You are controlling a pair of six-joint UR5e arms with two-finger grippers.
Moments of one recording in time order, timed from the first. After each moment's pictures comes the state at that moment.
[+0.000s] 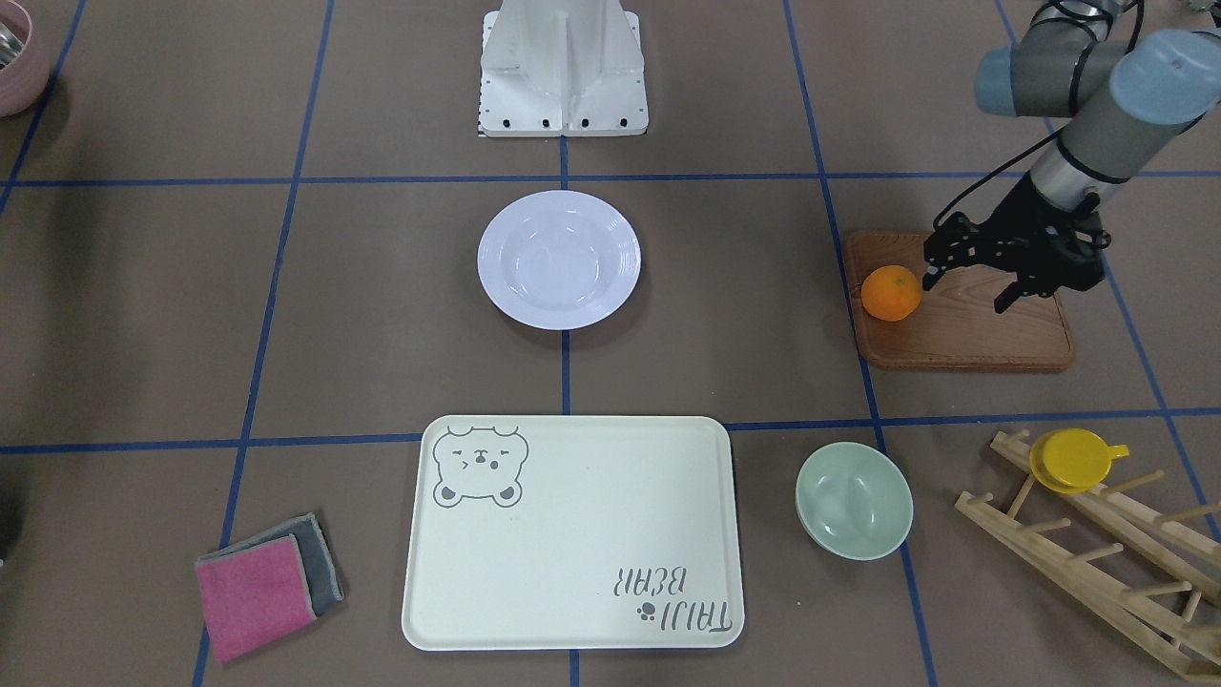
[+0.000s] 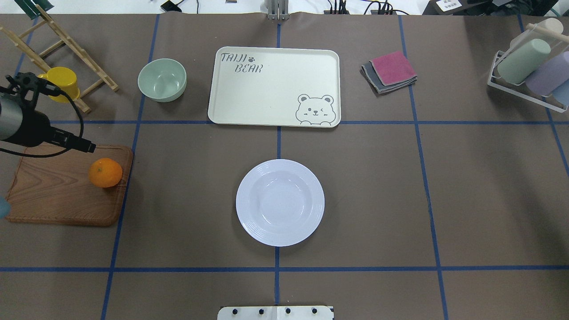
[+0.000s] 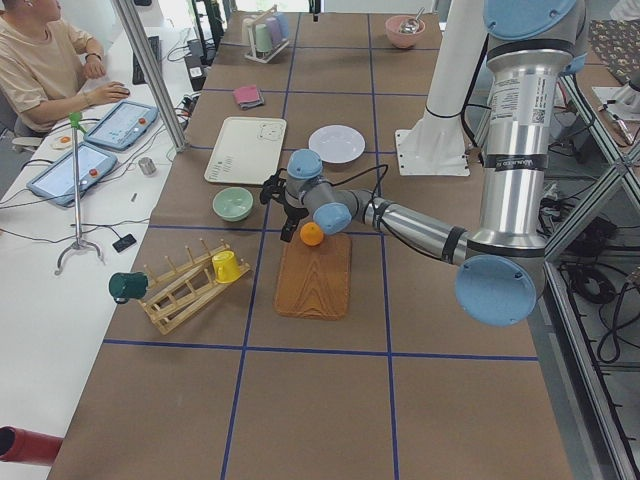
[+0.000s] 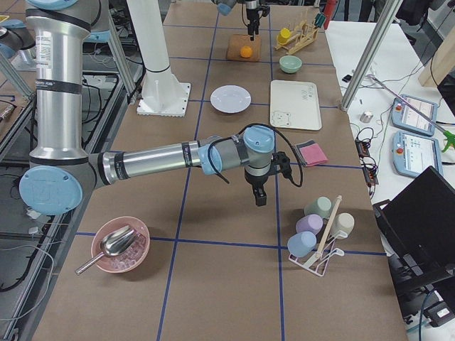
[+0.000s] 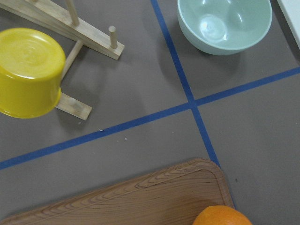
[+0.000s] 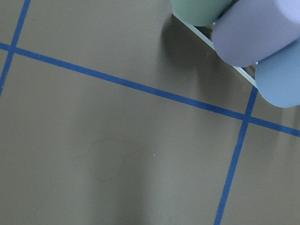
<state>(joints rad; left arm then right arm) -0.90 -1.60 -1.81 -2.10 -2.11 -0.65 1.38 -1.64 1.83 -1.47 2.36 0.07</state>
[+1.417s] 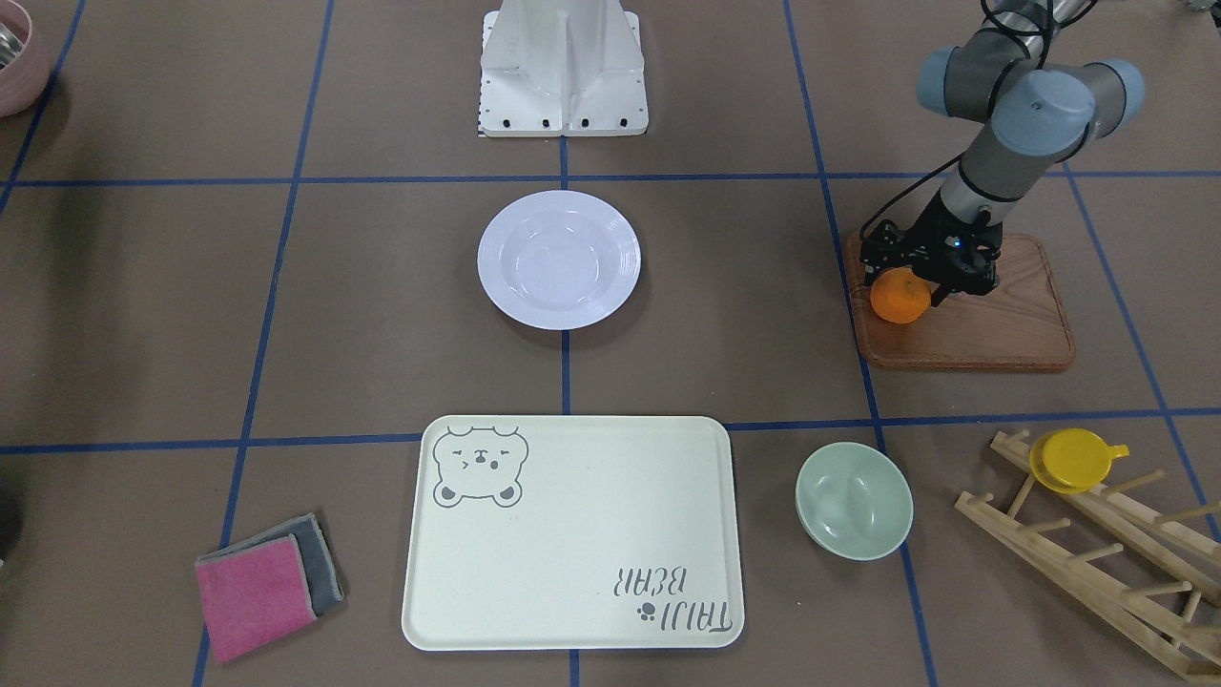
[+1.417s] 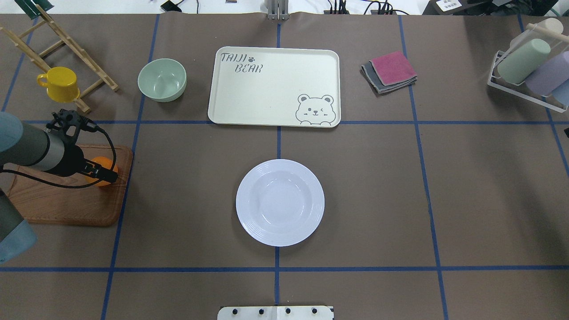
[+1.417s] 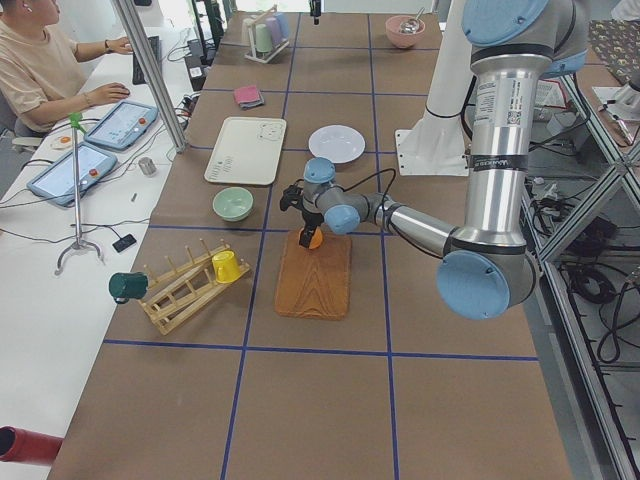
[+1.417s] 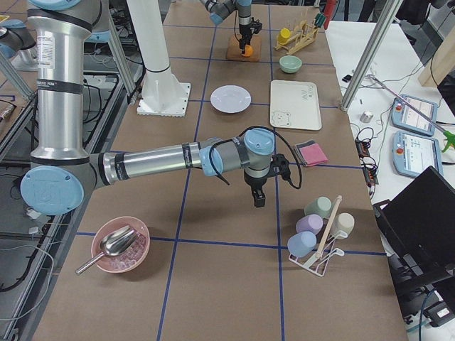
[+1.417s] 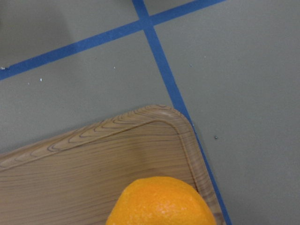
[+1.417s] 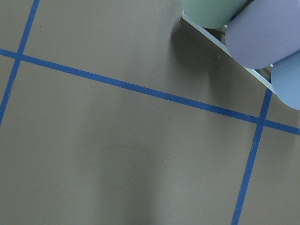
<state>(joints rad) -0.76 -1.61 -1.78 -2.09 -2.02 -0.68 1.36 -1.64 1.81 -1.47 2.35 0.08</state>
